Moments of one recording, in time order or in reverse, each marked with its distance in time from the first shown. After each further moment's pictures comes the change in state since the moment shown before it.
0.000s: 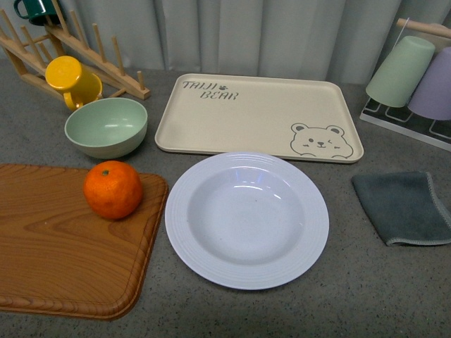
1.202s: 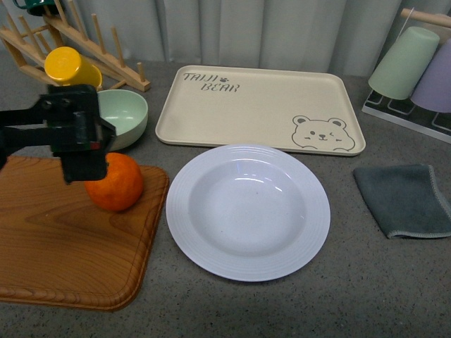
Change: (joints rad) left arm -0.298 1.472 0.443 0.454 -0.079 -0.217; right arm 0.000 0.000 0.000 0.000 0.002 0.000
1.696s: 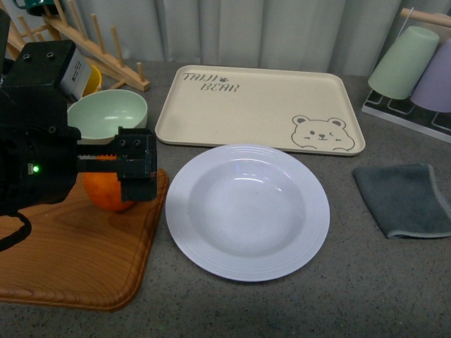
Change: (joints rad) left arm -0.026 0.309 0.137 0.056 -0.053 0.018; right arm 0.000 0.000 0.000 0.000 0.000 0.000
